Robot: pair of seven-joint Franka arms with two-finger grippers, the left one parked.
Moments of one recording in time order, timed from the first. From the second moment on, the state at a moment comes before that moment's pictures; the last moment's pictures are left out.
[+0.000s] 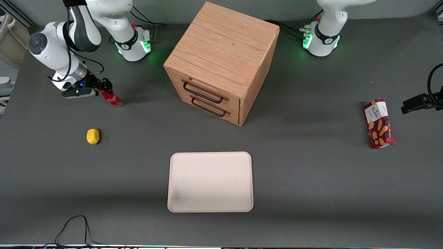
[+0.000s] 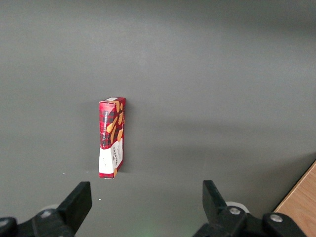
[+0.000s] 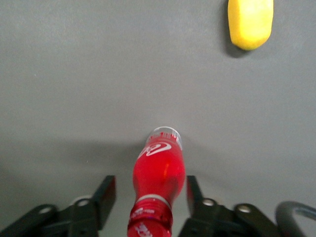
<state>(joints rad) 0.01 -0.40 -0.18 -2.83 -0.05 2.39 -0.18</state>
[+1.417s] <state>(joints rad) 0.01 -0.47 -0.16 -2.21 -0.05 1.74 -0.16</state>
